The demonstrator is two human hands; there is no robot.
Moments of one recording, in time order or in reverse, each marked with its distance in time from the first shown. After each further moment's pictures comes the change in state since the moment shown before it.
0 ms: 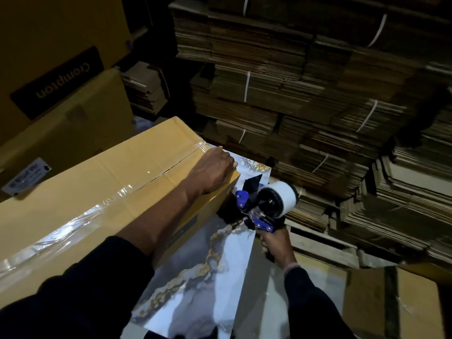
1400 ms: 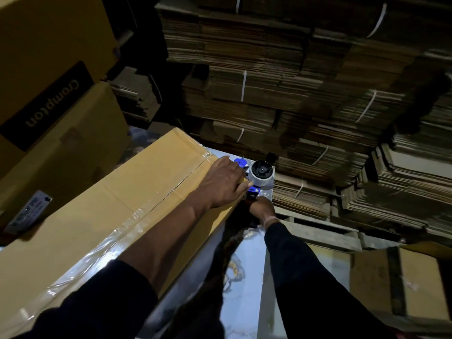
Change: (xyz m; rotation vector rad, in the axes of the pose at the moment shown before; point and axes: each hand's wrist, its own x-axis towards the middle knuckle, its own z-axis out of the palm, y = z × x) left_hand 0.000 -0.013 0.003 -0.021 -0.102 0.075; right_hand 0.063 -0.093 0.079 -0.364 0.001 0.103
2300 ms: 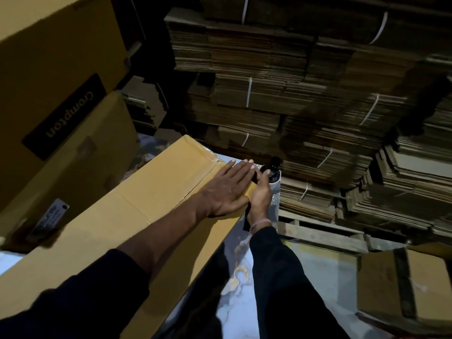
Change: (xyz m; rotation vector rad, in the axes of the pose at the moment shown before) left_hand -0.027 -0.017 -0.026 0.083 -0.146 0.244; right_hand -0.055 -0.077 0.032 1.072 0.141 -0.318
